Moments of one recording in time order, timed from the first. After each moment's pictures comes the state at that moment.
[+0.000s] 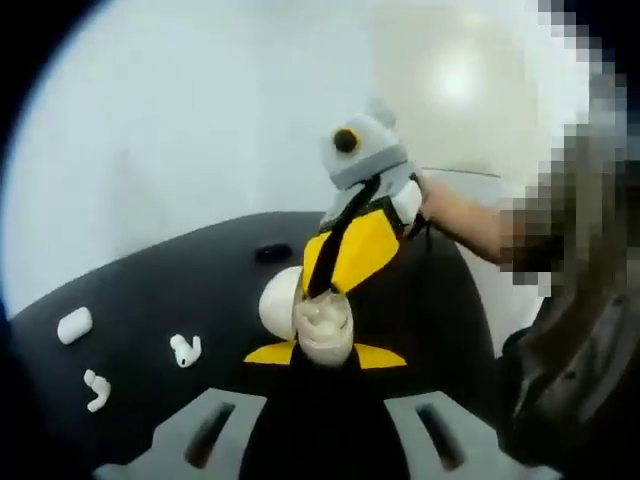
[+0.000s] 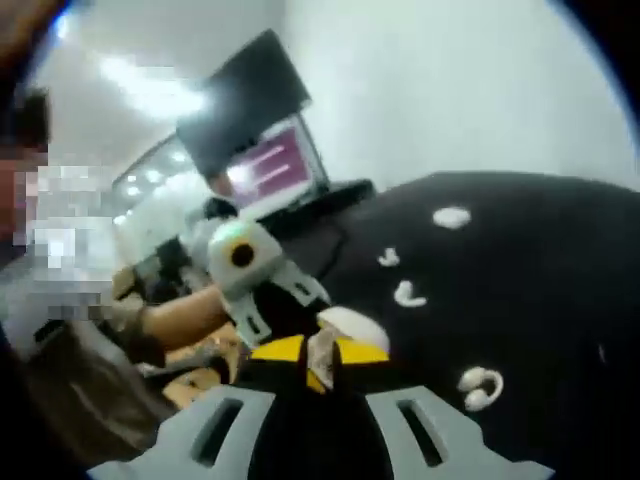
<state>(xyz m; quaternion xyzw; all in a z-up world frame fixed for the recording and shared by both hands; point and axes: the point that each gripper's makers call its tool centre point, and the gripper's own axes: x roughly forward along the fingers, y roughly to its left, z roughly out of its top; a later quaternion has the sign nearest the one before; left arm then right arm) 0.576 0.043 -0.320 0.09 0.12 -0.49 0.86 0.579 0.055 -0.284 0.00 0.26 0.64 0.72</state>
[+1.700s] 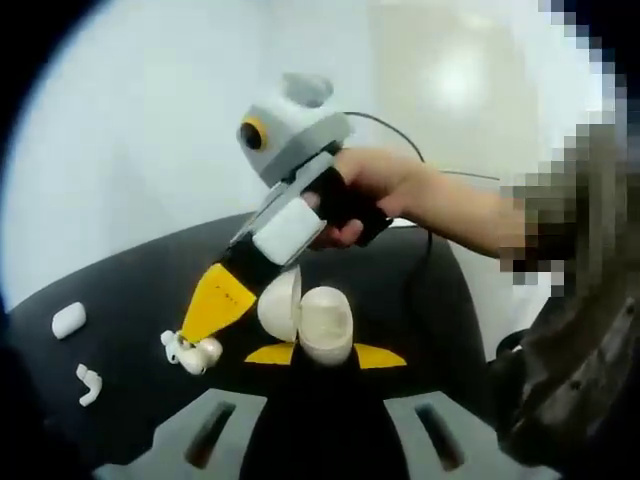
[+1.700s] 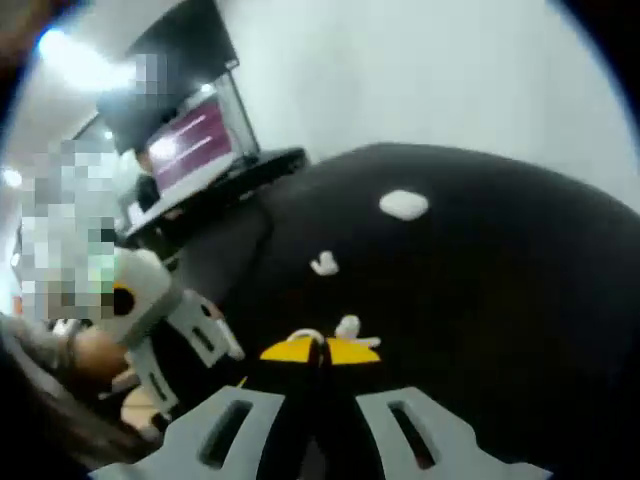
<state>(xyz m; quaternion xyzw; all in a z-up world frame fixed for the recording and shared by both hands) 0.564 0.035 -0.318 0.08 0.13 -0.50 0.85 0.631 0.105 -0.304 -0.04 0.31 0.57 0.76</state>
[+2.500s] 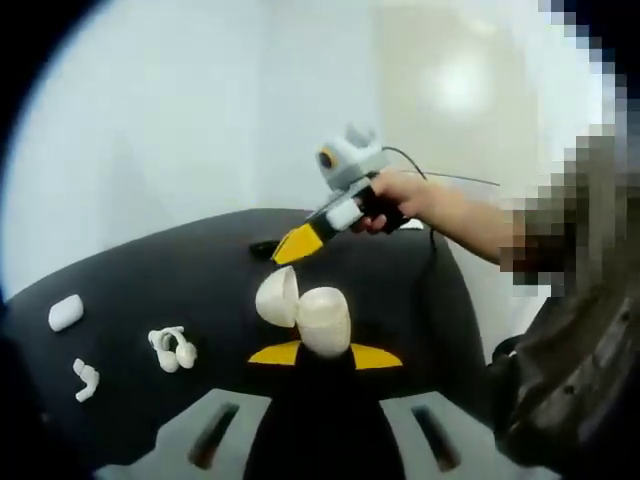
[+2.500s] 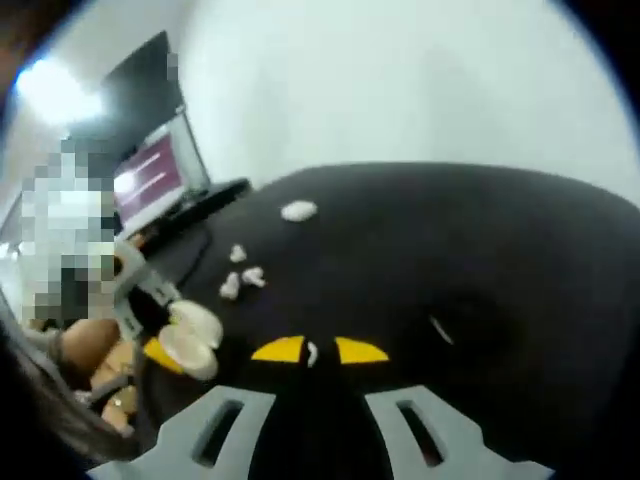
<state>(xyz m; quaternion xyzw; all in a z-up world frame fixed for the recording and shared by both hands) 0.569 0.041 -0.320 0.07 0.14 -0.50 0.85 0.669 -0.021 -0.306 0.01 0.27 0.48 0.84</state>
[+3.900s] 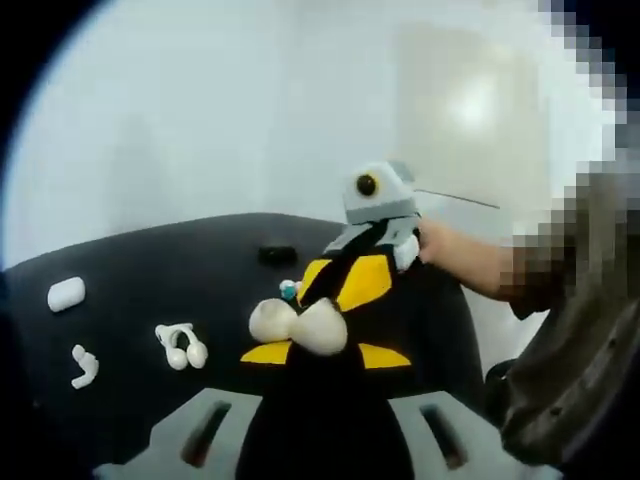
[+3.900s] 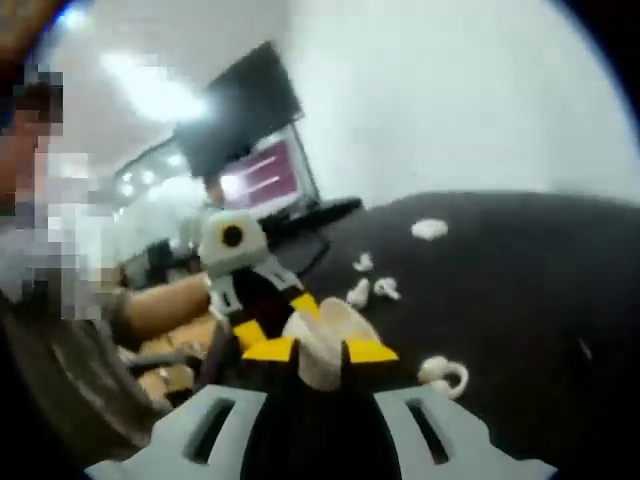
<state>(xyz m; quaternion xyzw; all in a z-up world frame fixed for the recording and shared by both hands) 0.575 0.046 -0.310 0.01 0.14 -0.49 0.86 0.587 0.037 -0.291 -0.02 0.13 0.67 0.73</state>
